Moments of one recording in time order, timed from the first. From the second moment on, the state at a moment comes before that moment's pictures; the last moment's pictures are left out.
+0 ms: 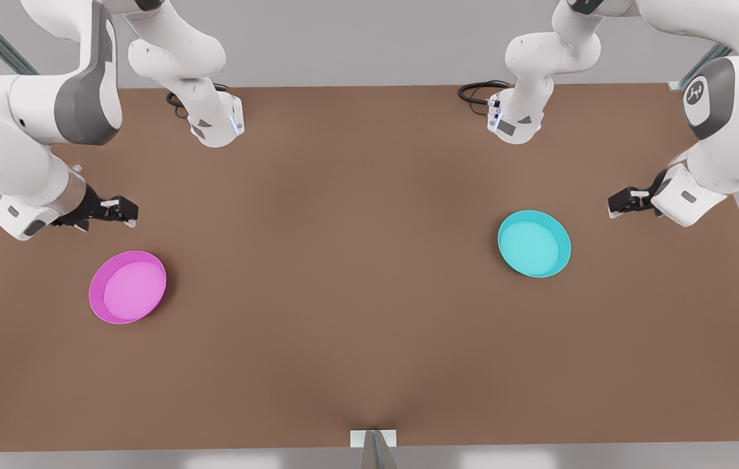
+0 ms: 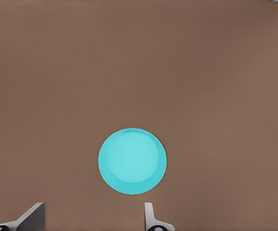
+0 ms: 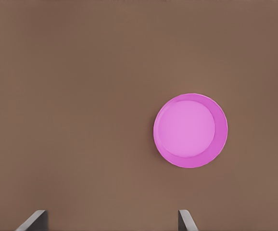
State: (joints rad) left arm 0.06 0.16 -0.08 -1.32 0.02 1.38 -0.03; right arm 0.05 0.12 0.00 -1.45 -0.05 1.49 -0.06
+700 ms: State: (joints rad) left arm 0.14 0.39 0.19 -2.14 -0.42 2.16 0.46; right arm 0.05 0.12 0.00 -1.45 -0.05 1.52 -0.08
